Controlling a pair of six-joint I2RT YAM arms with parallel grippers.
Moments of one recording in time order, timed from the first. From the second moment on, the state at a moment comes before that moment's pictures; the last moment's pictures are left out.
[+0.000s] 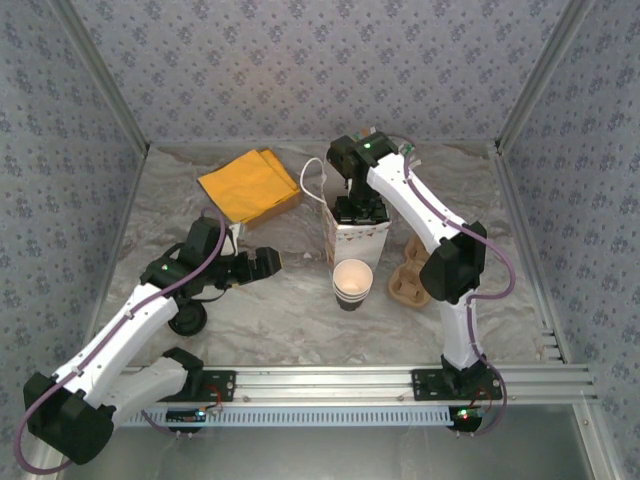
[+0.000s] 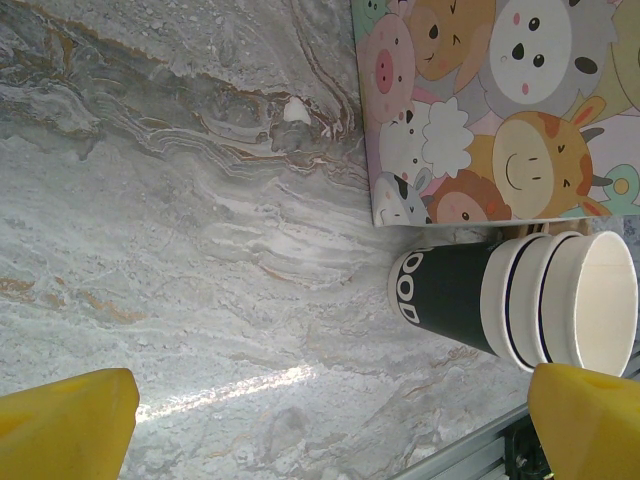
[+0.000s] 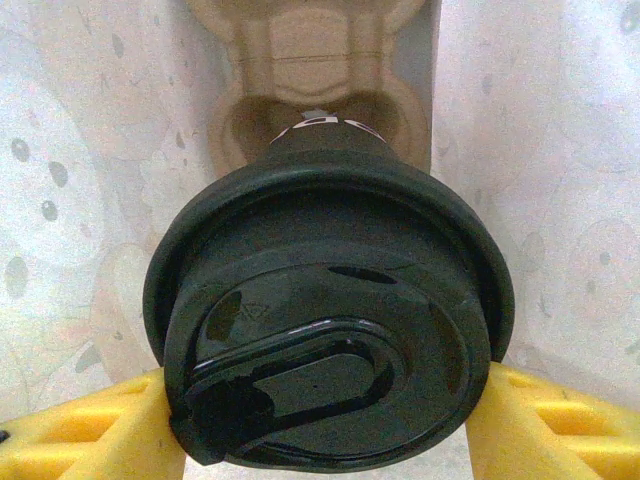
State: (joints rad) left arm -0.50 0.95 0.82 -0.71 0.29 -0.70; right arm 0.60 2.06 2.17 -1.67 -0.07 0.53
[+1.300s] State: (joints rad) left arm -0.50 0.95 0.82 -0.71 0.29 -0.70; right arm 0.59 2.06 2.13 -1.63 -0.07 0.53
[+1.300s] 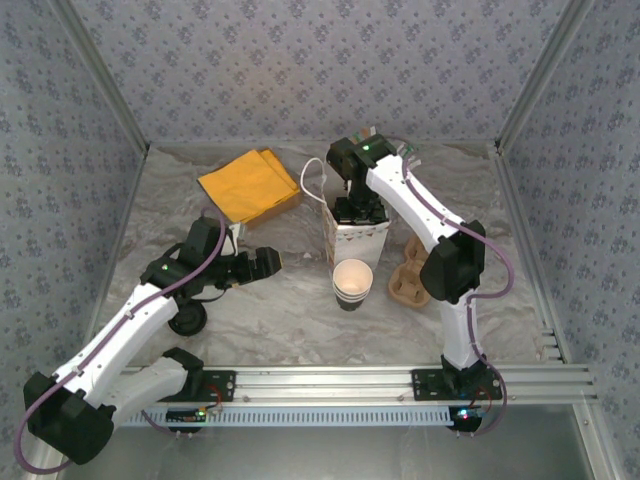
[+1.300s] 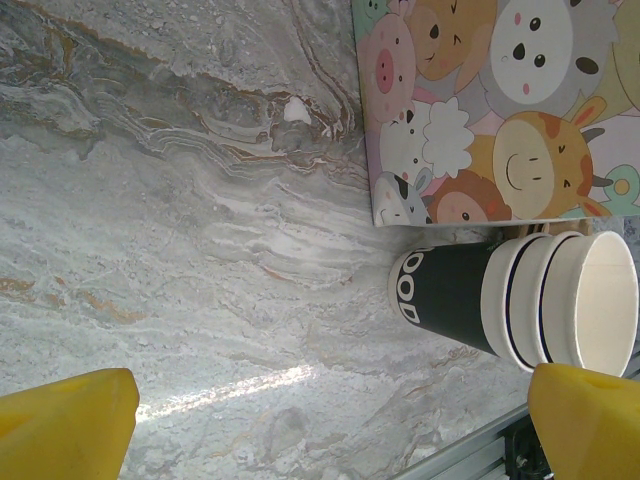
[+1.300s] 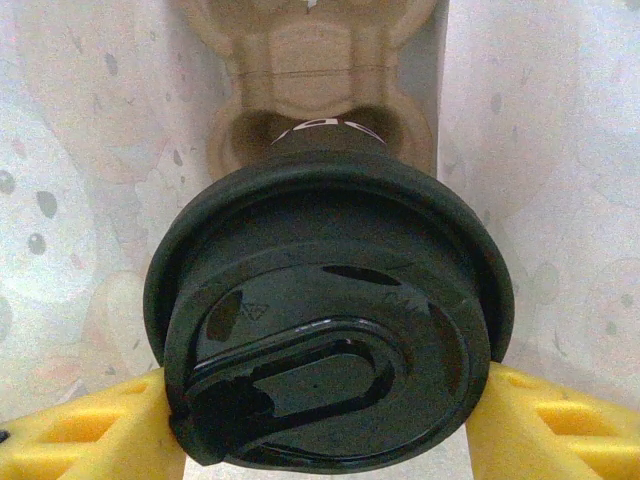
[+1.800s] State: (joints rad) left arm -0.50 0.96 0.82 -0.71 0.29 -0.70; right arm 0.59 2.09 2.10 -1.59 -0.08 0.53
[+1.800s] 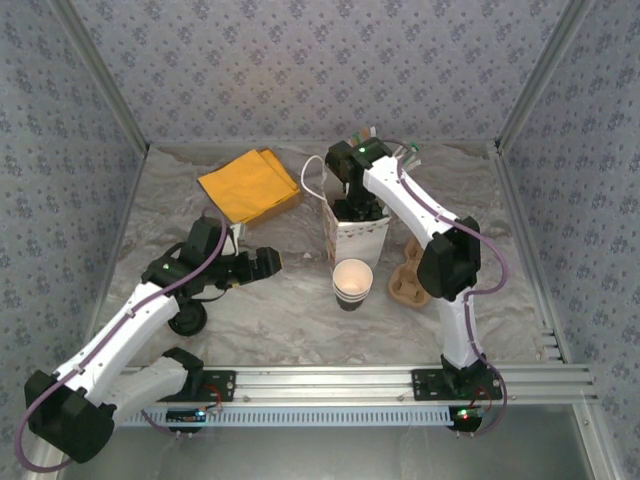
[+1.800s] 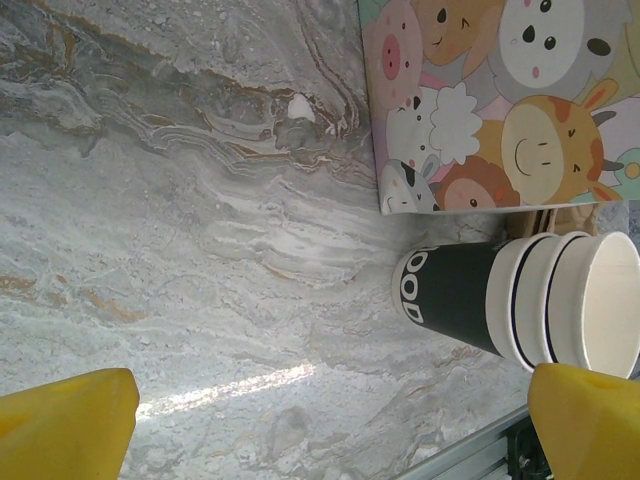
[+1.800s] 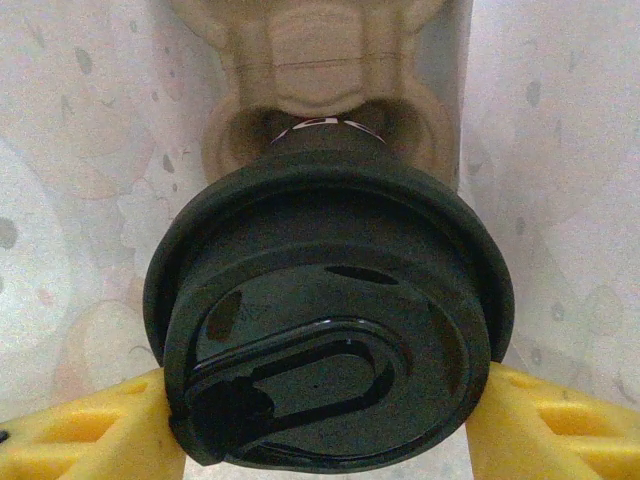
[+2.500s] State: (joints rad) left arm -0.50 0.97 0.82 -0.71 0.29 -0.70; right arm 0.59 2.08 2.06 -1.56 -0.08 0.53
